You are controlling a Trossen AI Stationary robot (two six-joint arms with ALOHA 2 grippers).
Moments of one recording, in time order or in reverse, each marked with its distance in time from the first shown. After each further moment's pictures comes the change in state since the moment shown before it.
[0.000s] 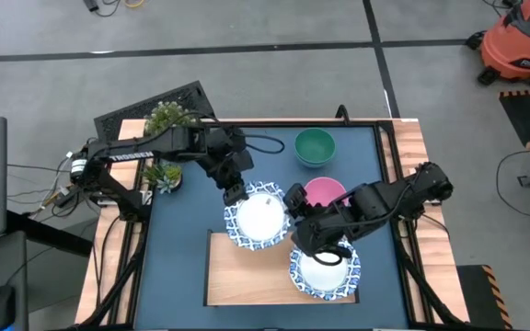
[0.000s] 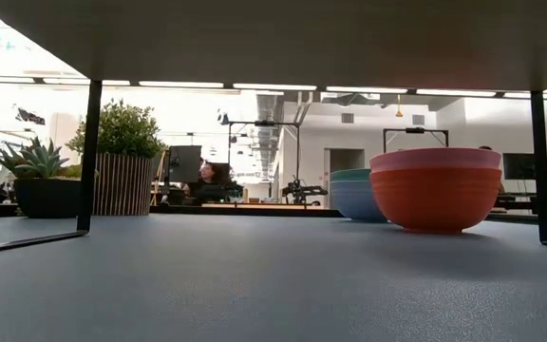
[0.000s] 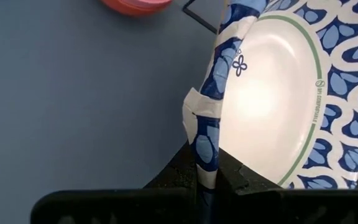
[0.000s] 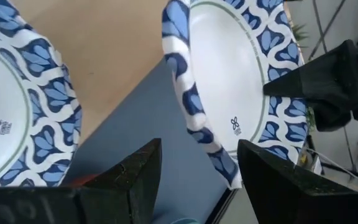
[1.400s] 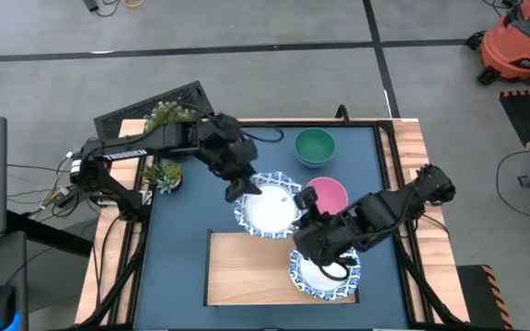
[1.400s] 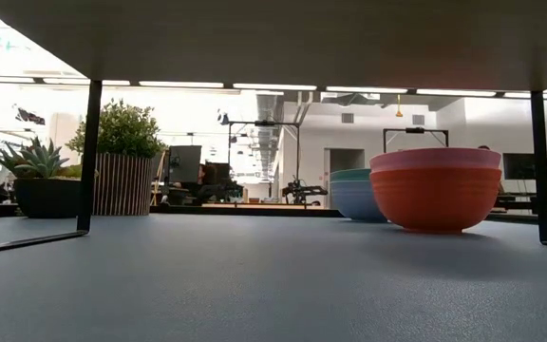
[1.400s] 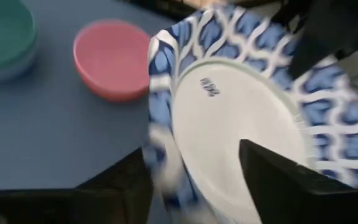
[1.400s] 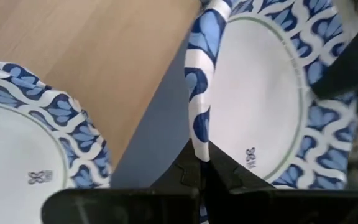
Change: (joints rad) left arm -0.014 -0.002 0.102 0.130 -0.080 0.175; right arm 0.067 -0.001 0.000 -0.013 0.062 0.357
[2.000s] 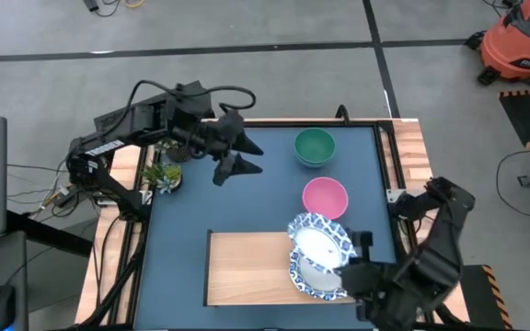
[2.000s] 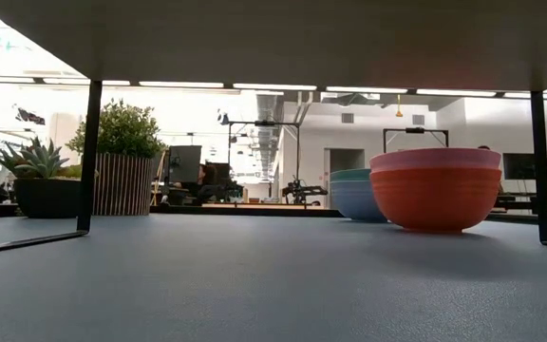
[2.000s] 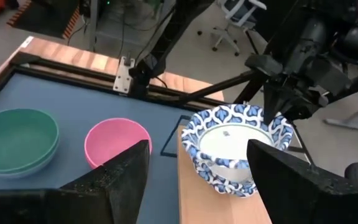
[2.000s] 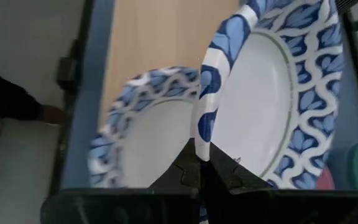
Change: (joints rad) left arm 0.005 -0.002 0.297 -0.007 -0.050 0.022; right arm 0.394 -0.001 0.000 -0.216 0.082 0.943
